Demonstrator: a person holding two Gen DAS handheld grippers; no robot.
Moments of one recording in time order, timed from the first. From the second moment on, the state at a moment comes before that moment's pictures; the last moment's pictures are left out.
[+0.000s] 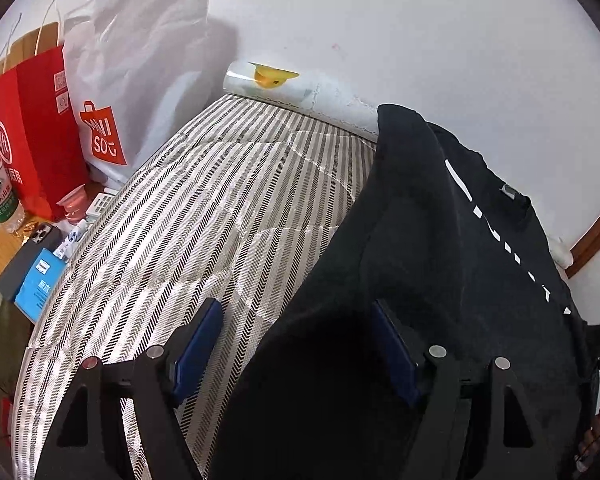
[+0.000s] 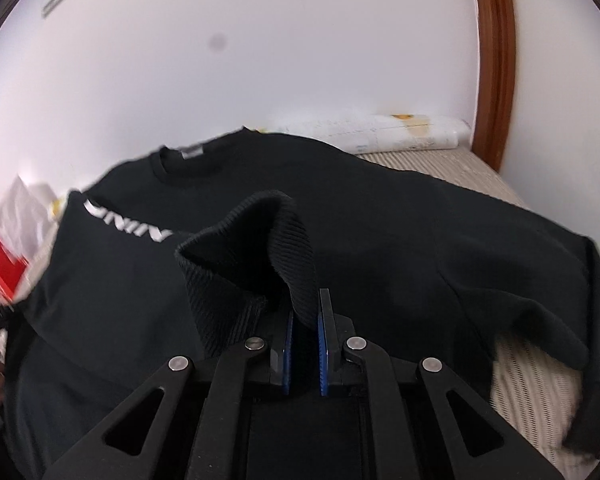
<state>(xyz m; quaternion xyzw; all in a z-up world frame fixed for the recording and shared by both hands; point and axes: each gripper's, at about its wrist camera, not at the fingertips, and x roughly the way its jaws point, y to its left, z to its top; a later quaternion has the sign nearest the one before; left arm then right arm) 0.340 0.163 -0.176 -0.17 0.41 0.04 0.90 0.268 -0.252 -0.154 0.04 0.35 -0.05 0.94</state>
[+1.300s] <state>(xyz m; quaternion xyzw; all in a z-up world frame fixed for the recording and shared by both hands) 0.342 0.162 -0.177 -0.16 0.41 0.03 0.90 0.292 -0.255 -0.162 -0.05 0.42 0.09 0.90</state>
